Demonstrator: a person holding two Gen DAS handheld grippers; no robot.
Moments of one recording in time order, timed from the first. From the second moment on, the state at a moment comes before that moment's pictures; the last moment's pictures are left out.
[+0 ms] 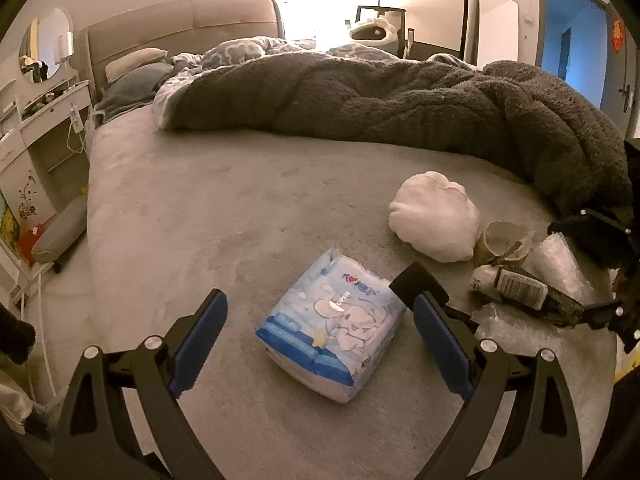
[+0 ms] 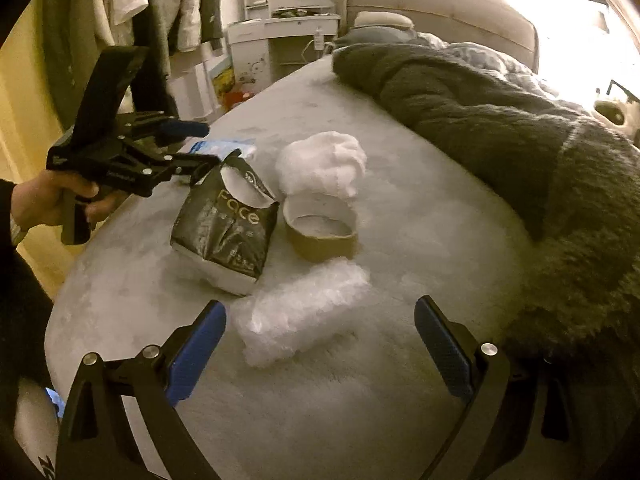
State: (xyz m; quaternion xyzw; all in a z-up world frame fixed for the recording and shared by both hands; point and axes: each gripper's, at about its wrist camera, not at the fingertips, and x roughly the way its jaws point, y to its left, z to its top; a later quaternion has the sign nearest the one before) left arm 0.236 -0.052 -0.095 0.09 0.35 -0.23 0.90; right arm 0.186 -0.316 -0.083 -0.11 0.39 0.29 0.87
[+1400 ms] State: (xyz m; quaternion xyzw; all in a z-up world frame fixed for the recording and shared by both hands) left arm 0.245 -0.065 -0.116 0.15 0.38 -0.25 0.88; right arm 0.199 -0.317 -0.090 -0.10 0.40 0.30 0.86
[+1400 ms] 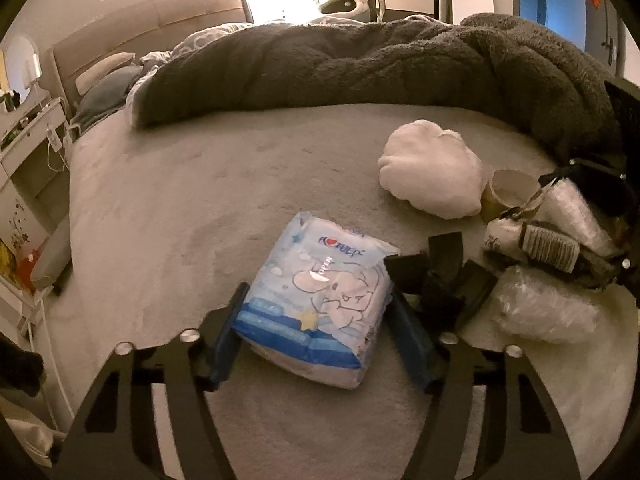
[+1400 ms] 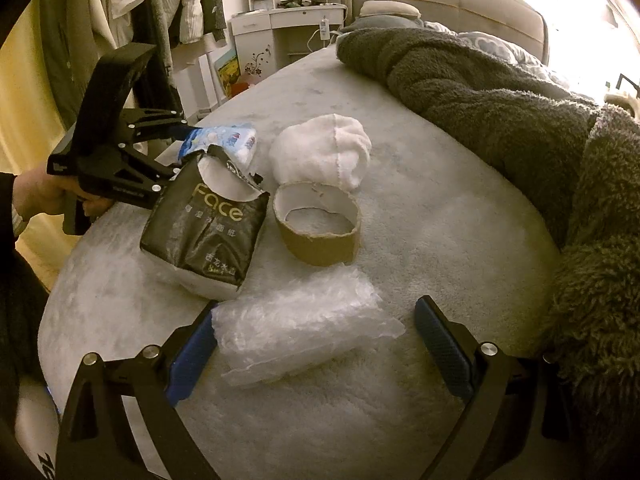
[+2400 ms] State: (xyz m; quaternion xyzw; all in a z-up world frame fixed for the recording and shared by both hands) left arm 0.222 -0.044 -0.052 0.07 0.37 -0.16 0.91; right arm 0.203 -0.327 -0.028 -0.03 0.35 0.24 0.90
